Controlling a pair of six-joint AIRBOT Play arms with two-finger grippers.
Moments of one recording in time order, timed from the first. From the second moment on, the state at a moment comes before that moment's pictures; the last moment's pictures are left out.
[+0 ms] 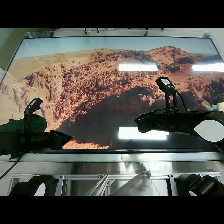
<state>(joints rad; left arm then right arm) -0.01 -0.53 0.56 -2.24 1.32 1.87 0.55 -0.81 0.77 -1.15 0.88 1.63</state>
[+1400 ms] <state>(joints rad) 0.81 -1.51 0.94 -1.75 1.09 1.58 0.55 -0.94 0.77 -1.13 0.85 1.63</state>
